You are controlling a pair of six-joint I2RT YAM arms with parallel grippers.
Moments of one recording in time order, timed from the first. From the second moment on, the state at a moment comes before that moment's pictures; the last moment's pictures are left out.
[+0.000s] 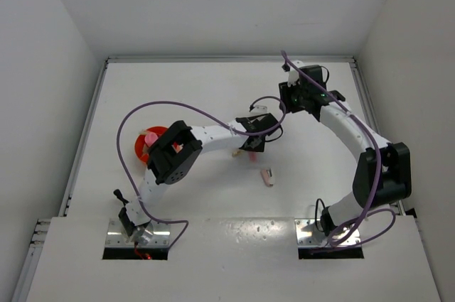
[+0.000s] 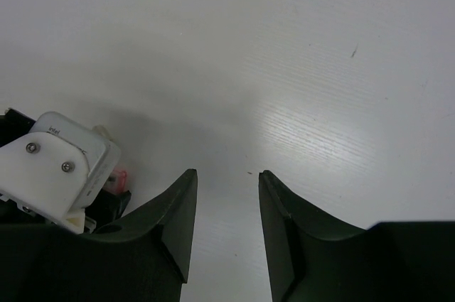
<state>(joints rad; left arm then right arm) -0.95 2.18 1.62 -0.54 -0.42 -0.75 0.23 1.55 1.14 -0.36 -0.09 -0.04</state>
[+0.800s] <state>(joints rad) -0.96 1.55 1.38 -0.58 -0.70 -0.83 0.21 1.52 1.14 -0.36 -0.12 -0.03</state>
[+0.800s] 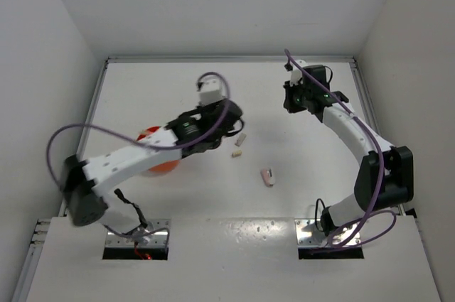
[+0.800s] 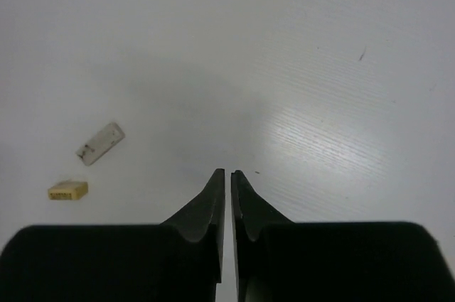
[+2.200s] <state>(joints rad) -0.55 0.92 0.68 -0.75 -1.33 -1.28 0.20 1.50 1.11 -0.37 -0.37 -0.13</state>
